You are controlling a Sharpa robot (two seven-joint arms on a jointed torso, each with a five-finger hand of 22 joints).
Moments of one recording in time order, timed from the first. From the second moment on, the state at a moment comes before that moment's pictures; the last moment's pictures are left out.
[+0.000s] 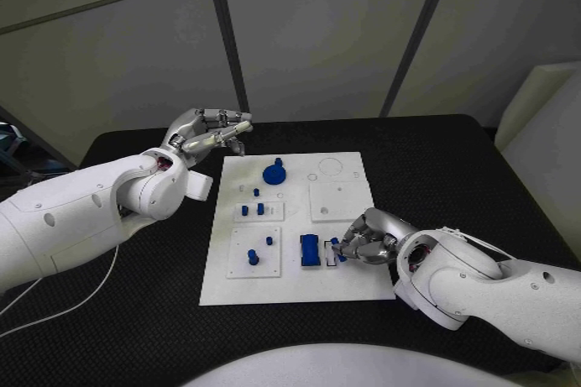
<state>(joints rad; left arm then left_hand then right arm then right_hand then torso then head) 1.09 -0.84 0.10 1.38 -0.20 -0.16 0.40 1.47 -0.12 0.27 0.13 0.14 0.92 0.21 0.14 0.07 0.86 0.14 0.47 0.09 1.12 0.05 0.96 0.33 0.19 1.06 0.15 0.57 0.89 0.90 -0.95 0.04 1.94 -1.35 -0.43 -0.66 1.40 -0.05 0.03 0.28 0.49 1.09 0.05 0.23 0.40 1.41 -0.01 1.17 1.29 1.47 -0.07 1.45 1.31 0.05 1.42 0.03 1.37 1.31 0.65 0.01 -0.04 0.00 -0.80</state>
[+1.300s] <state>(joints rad) 1.09 -0.84 0.10 1.38 -0.20 -0.16 0.40 1.47 -0.12 0.27 0.13 0.14 0.92 0.21 0.14 0.07 0.86 0.14 0.48 0.09 1.12 0.06 0.96 0.33 0.19 1.06 0.15 0.57 0.89 0.90 -0.90 0.04 1.89 -1.31 -0.36 -0.67 1.23 -0.04 -0.07 0.29 0.41 1.12 0.05 0.26 0.41 1.42 -0.02 1.19 1.31 1.46 -0.08 1.45 1.31 0.05 1.42 0.03 1.37 1.31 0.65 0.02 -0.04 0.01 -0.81</state>
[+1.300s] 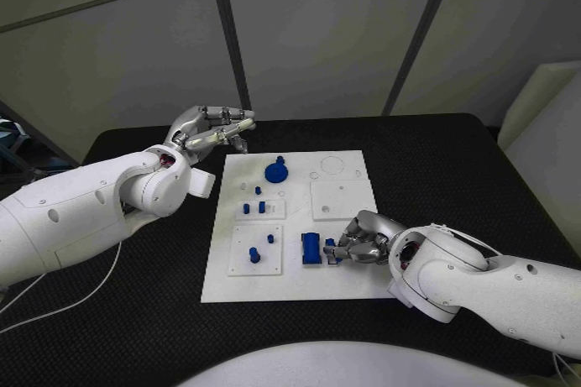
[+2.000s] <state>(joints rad) 1.09 -0.84 0.10 1.37 -0.20 -0.16 0.40 1.47 -0.12 0.27 0.13 0.14 0.92 0.21 0.14 0.07 0.86 0.14 0.48 0.09 1.12 0.06 0.96 0.33 0.19 1.06 0.15 0.57 0.89 0.90 -0.92 0.04 1.92 -1.32 -0.36 -0.65 1.16 -0.02 -0.13 0.29 0.35 1.12 0.05 0.27 0.42 1.42 -0.02 1.19 1.31 1.46 -0.08 1.45 1.31 0.05 1.43 0.03 1.38 1.31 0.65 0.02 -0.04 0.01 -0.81</state>
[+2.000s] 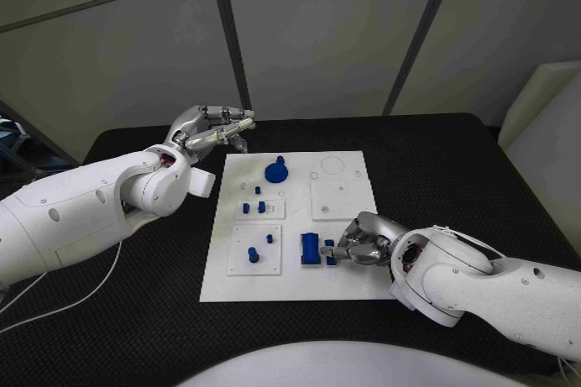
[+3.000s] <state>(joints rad) 1.09 -0.84 0.10 1.37 -0.20 -0.16 0.40 1.47 -0.12 0.27 0.13 0.14 0.92 0.21 0.14 0.07 0.86 0.14 0.48 0.09 1.12 0.06 0.96 0.33 0.19 1.06 0.15 0.57 0.89 0.90 -0.91 0.04 1.87 -1.33 -0.31 -0.62 1.34 0.00 -0.12 0.21 0.21 1.12 0.05 0.28 0.43 1.43 -0.02 1.19 1.31 1.47 -0.08 1.45 1.31 0.05 1.43 0.03 1.38 1.31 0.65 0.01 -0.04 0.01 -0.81</state>
